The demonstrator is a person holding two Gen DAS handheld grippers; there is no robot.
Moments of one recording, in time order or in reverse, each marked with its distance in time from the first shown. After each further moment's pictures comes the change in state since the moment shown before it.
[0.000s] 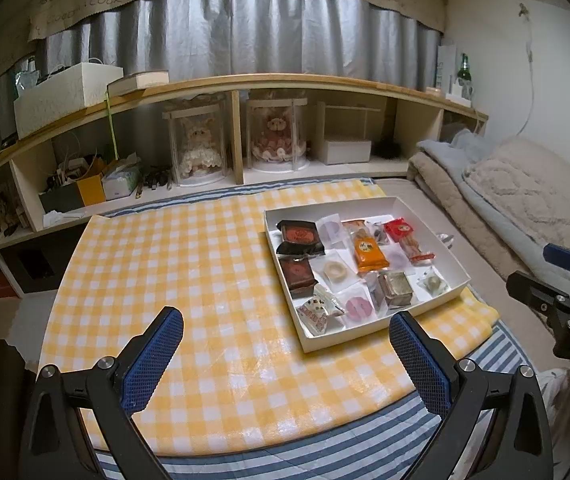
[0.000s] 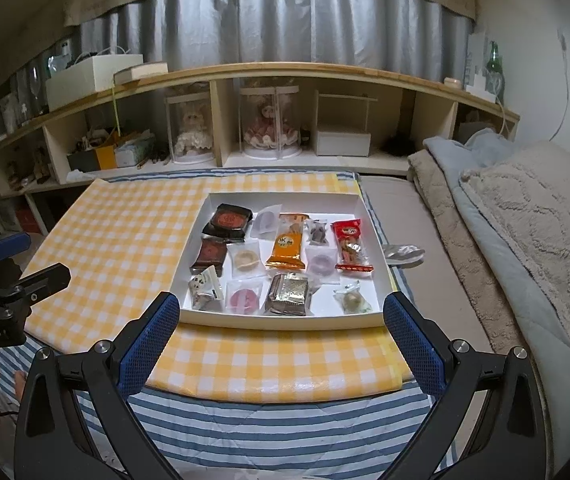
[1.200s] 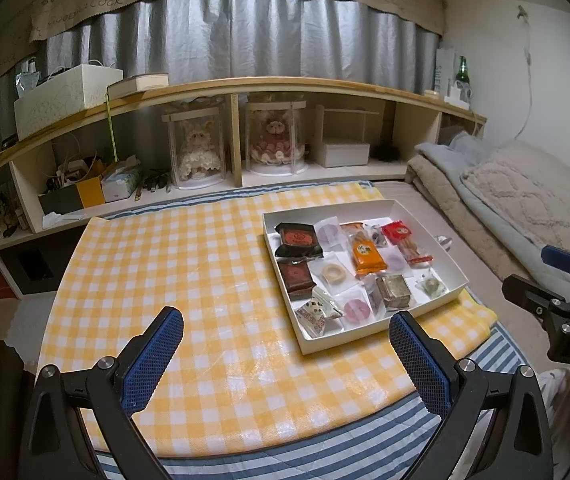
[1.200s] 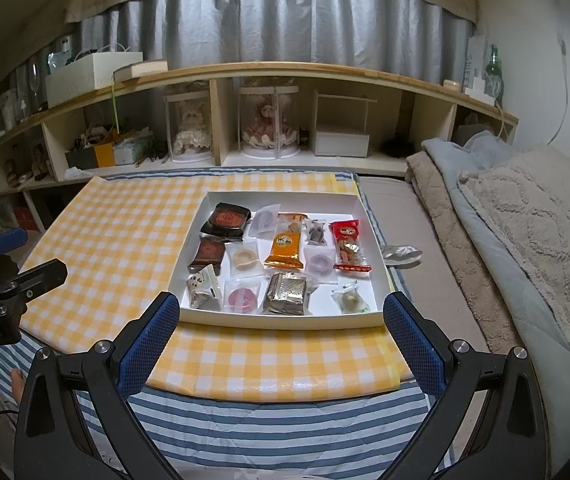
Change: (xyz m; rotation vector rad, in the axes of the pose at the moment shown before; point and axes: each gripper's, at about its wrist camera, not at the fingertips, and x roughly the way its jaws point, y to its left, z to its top) left arm -0.004 -0.018 -0.004 -0.010 -0.015 0.014; right arm 0.000 0.001 -0.001 -0.005 0.000 -0.004
